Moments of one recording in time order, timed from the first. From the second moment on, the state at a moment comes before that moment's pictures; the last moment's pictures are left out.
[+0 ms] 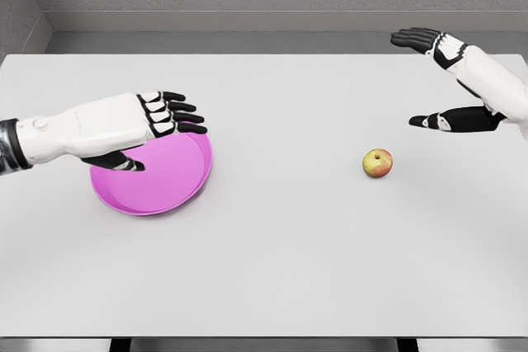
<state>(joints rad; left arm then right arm) -0.63 1.04 -0.78 -1.75 -0.30 -0.61 -0.16 -0.24 -0.57 -0.07 -1.69 0.00 -0.61 0.61</state>
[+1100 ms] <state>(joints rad) -0.63 1.01 -0.78 -1.75 -0.29 -0.61 -0.22 -0.21 -0.76 0.12 -1.59 -0.15 -0.61 0.61</state>
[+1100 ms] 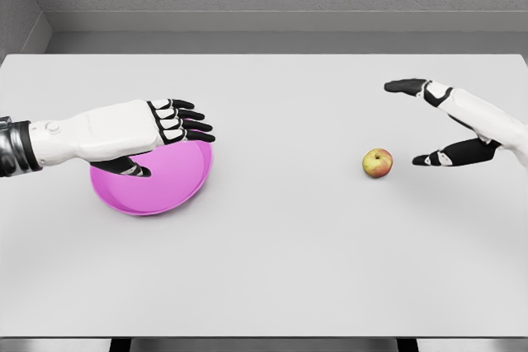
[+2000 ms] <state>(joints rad) -0.63 1.01 -0.78 -1.75 -0.29 -0.61 -0.22 -0.44 -0.81 0.50 -1.43 -0.11 -0.52 0.61</state>
